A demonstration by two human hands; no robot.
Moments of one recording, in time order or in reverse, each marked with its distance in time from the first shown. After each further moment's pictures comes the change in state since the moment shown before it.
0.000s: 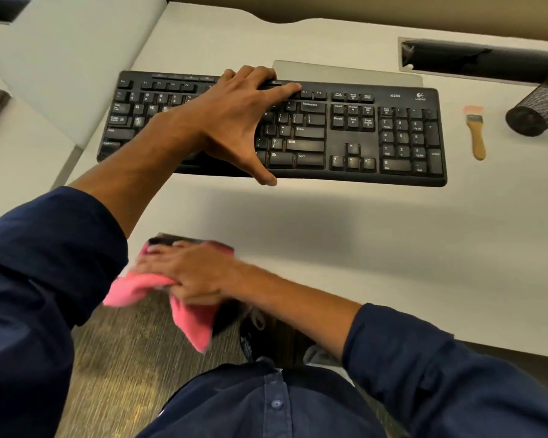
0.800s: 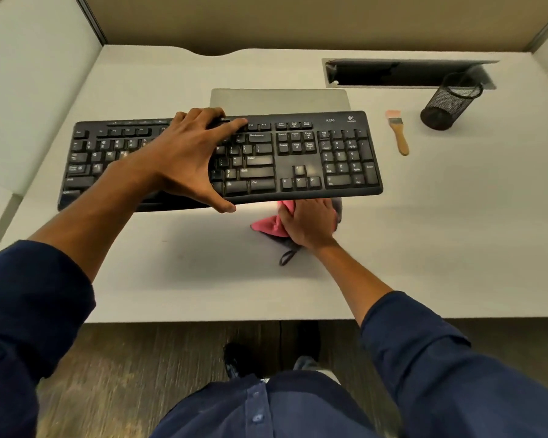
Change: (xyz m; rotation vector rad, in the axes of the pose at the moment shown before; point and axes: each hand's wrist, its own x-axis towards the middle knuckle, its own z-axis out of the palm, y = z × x) left_hand 0.010 0.024 0.014 -0.009 0.032 0.026; right_hand -0.182 0.139 -0.048 -0.376 0.861 1.090
